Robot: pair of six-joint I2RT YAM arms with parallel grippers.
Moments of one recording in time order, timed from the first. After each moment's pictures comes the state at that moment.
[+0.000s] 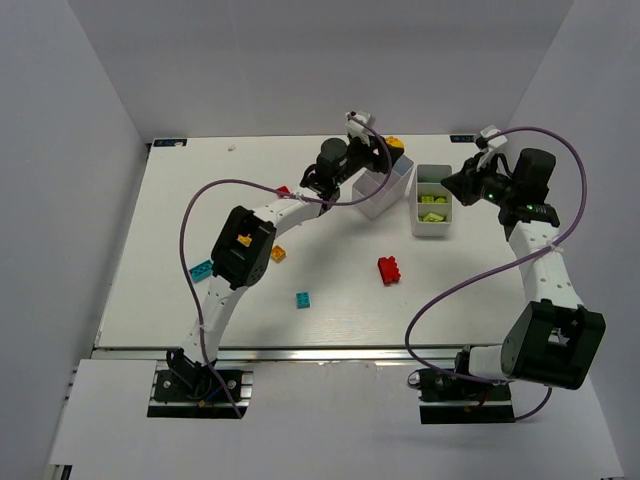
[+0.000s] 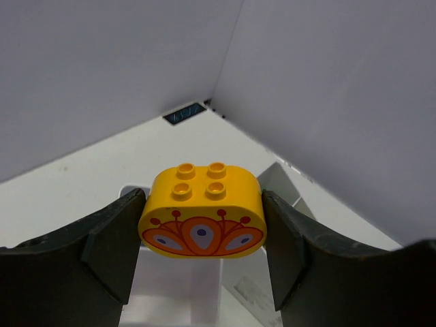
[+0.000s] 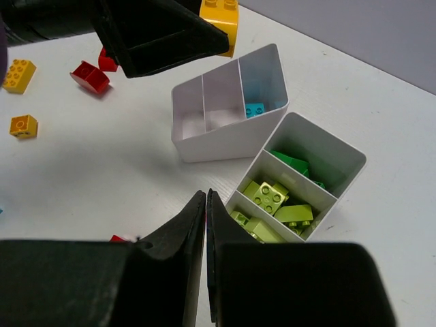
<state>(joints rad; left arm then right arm) -0.64 2.38 1.94 0.55 0.22 -0.29 -0.15 1.33 1.10 -0.16 -0.83 -0.25</state>
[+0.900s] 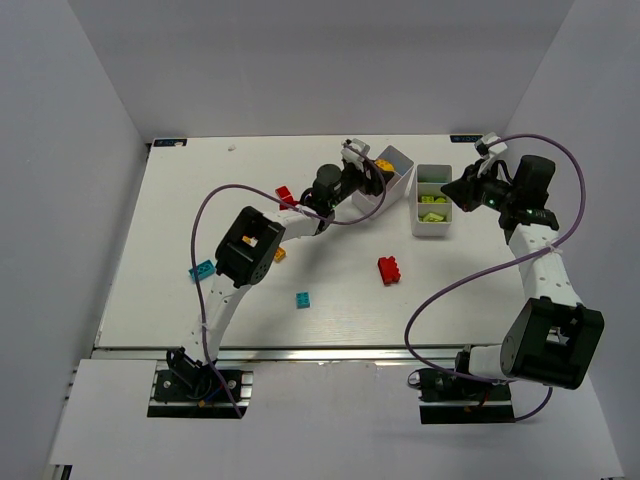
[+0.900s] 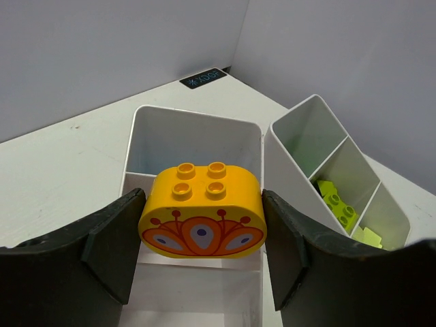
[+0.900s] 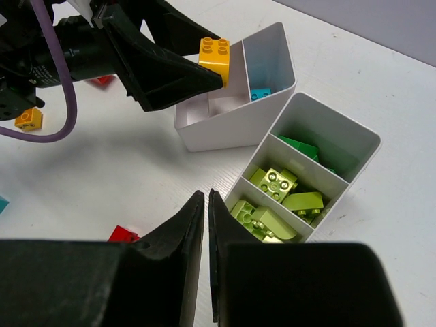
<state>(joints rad) -0.65 2.46 1.74 0.85 0.22 -0.22 -0.18 1.33 1.05 -0.15 -0.86 -0.24</state>
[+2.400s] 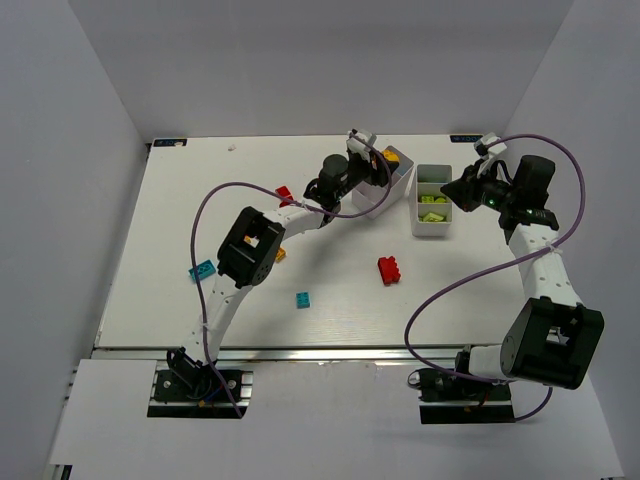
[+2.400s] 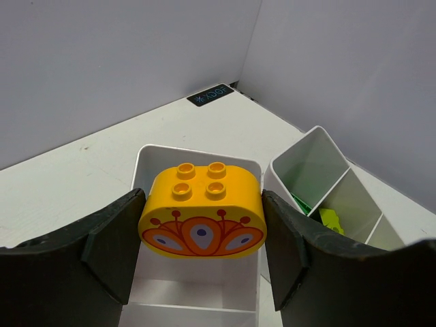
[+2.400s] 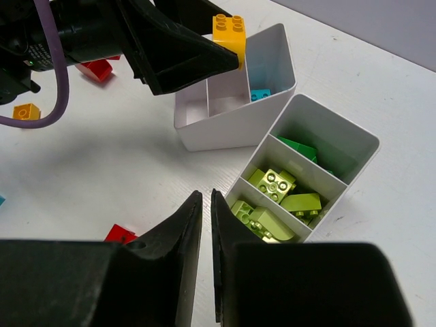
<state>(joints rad) -0.66 2.47 1.87 0.73 0.17 -0.20 -0.18 1.33 1.05 -0.15 -0.87 -0.26</state>
